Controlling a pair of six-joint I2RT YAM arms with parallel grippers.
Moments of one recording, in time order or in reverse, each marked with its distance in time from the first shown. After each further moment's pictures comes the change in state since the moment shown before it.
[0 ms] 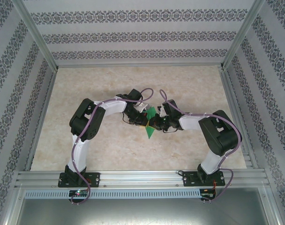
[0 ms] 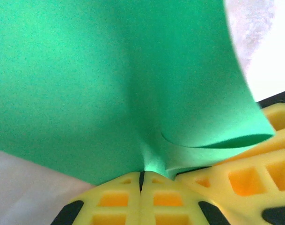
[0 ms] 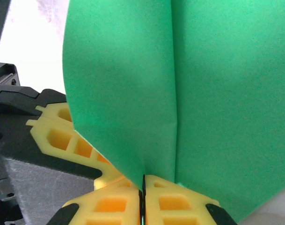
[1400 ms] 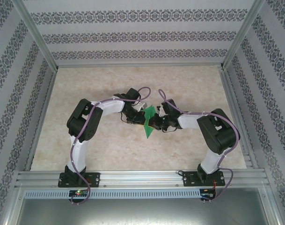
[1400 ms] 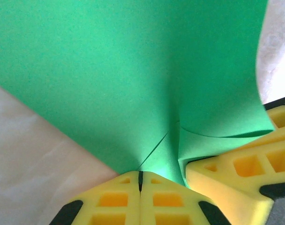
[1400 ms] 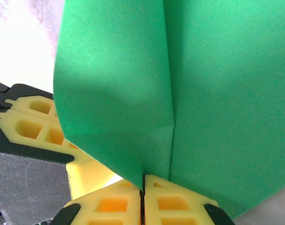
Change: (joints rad) left arm 0.016 -0.037 -0.026 0.008 -0.063 -0.030; right arm 0.001 0.026 0.030 -0.026 0.000 -0.008
